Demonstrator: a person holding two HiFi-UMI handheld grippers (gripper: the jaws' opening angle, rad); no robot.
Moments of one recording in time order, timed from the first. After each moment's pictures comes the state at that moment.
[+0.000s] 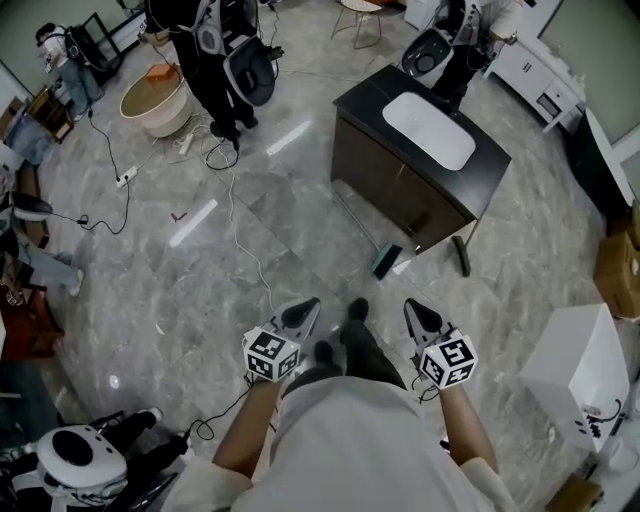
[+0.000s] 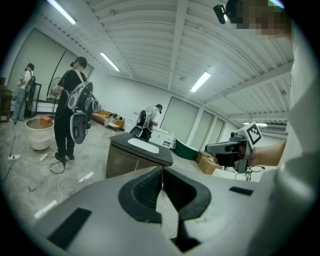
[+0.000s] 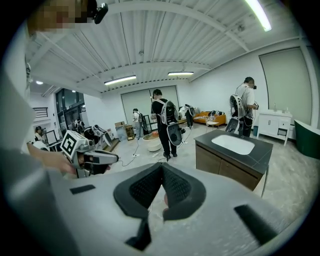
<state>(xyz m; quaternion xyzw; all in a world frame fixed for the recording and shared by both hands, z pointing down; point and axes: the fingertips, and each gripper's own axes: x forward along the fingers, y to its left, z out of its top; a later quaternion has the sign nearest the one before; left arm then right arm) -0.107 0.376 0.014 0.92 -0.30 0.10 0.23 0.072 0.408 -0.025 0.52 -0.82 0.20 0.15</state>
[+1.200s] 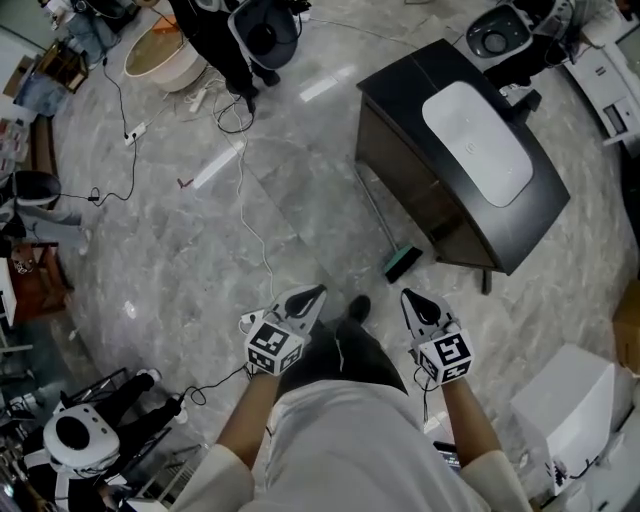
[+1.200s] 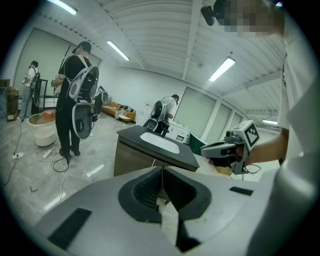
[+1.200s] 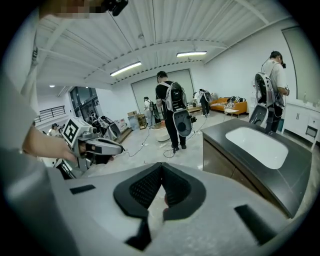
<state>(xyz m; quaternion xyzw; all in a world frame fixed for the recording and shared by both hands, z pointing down) -0.008 0.138 0.102 0.89 -0.35 0.15 0.26 0.143 0.143 0.091 0.41 -0.86 0.23 0.20</state>
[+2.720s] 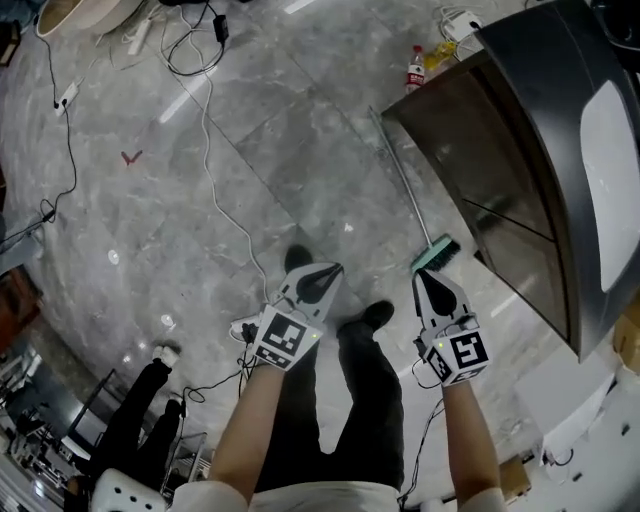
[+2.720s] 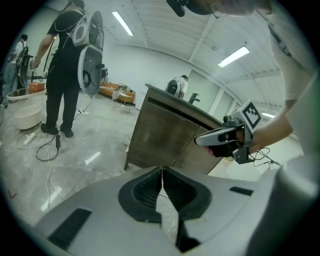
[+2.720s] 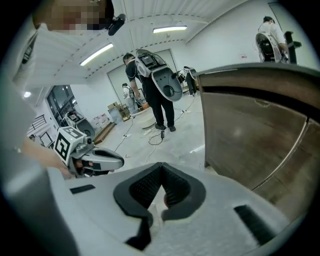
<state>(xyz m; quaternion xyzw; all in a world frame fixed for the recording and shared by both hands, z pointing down) -0.092 -0.100 0.505 0.89 -0.30 0.20 0.28 0.031 -0.109 0.466 0.45 -0.80 0.32 0.23</state>
